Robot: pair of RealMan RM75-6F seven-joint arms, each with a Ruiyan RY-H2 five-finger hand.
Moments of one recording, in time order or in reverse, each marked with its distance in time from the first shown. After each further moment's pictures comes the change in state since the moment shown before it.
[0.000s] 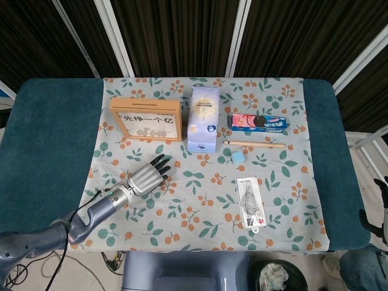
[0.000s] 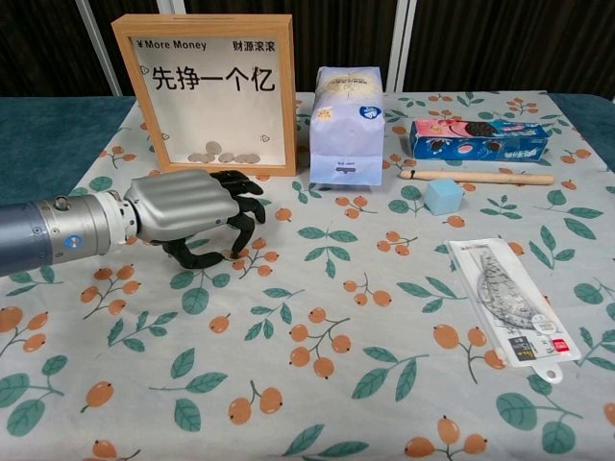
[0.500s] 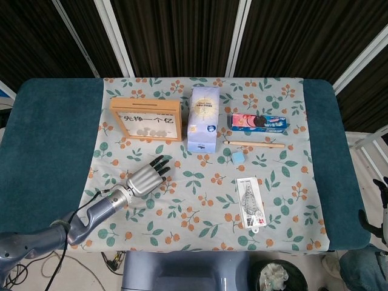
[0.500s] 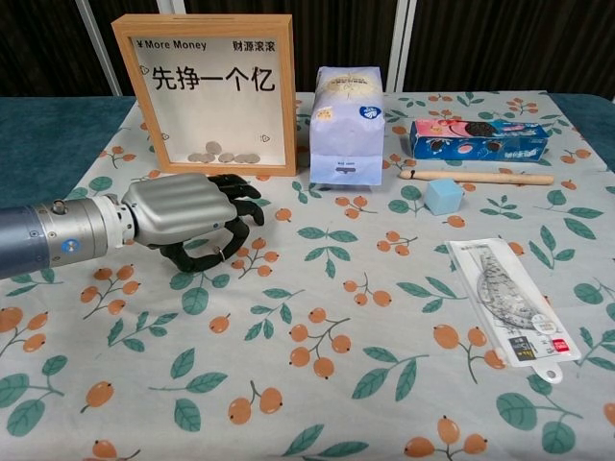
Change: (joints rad) left arm 0.004 0.002 0.001 -0.001 0.004 0.008 0.002; right arm 0.002 0.002 -0.002 -0.003 0.005 -0.007 -0.001
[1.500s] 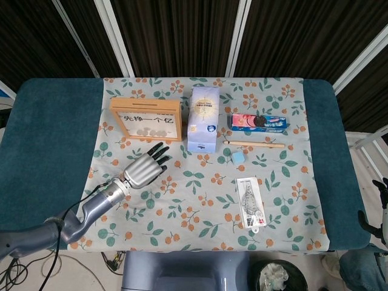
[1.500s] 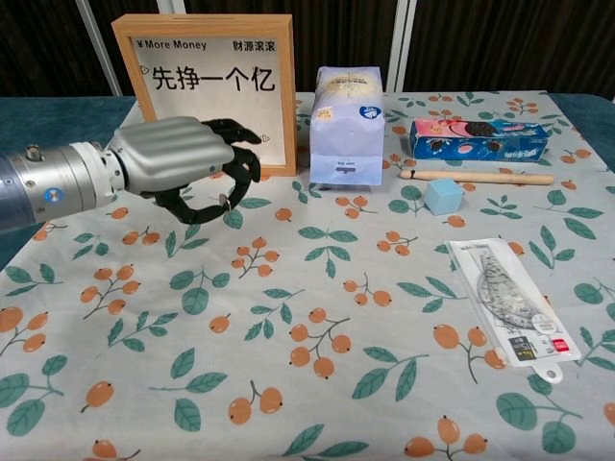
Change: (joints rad) left arm -0.005 0.129 -0.096 -0.194 -0.034 0.087 0.059; right arm 0.001 0.004 -0.001 -0.011 0.012 -0.006 0.003
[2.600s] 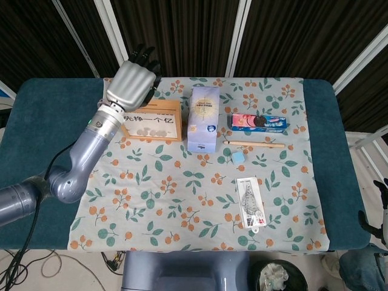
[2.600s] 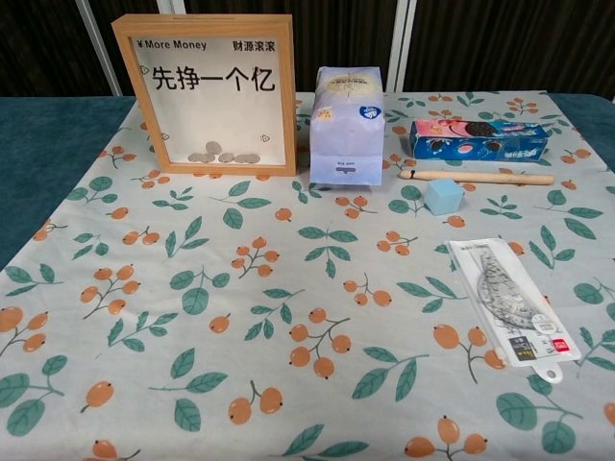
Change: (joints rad) left arm -0.325 0.459 -0.359 -0.358 -0.856 -0.156 0.490; right arm -0.002 -0.003 0.003 -0.010 0.015 0.007 -0.008
